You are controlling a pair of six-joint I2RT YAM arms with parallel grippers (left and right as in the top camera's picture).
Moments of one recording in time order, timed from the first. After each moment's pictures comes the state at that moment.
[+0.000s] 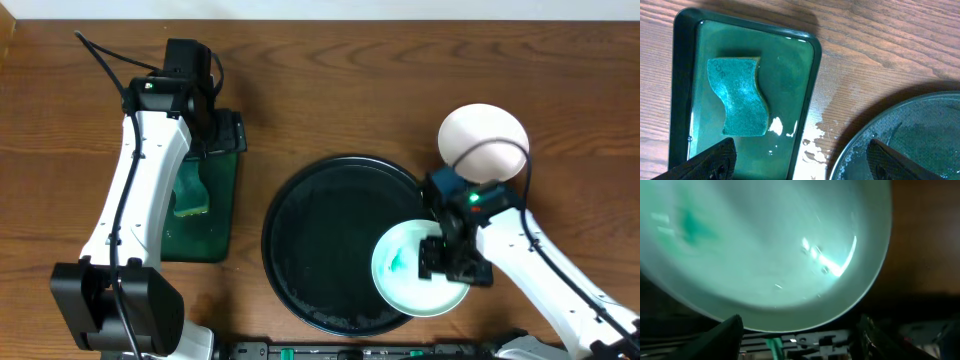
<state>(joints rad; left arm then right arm) -0.06 1.68 1.53 -1.16 -0.04 -0.22 0.46 1.38 0.86 -1.29 -0.08 0.62</state>
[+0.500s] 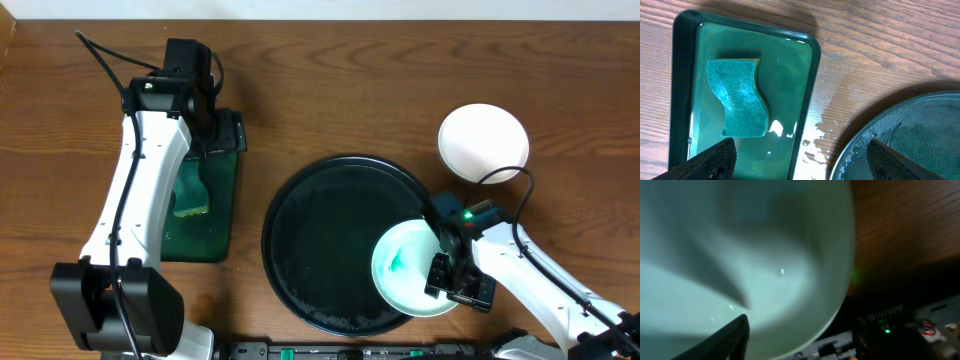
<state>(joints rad) -0.06 1.68 1.53 -1.16 -0.03 -0.22 0.46 1.38 0.73 -1.21 -0.04 0.86</state>
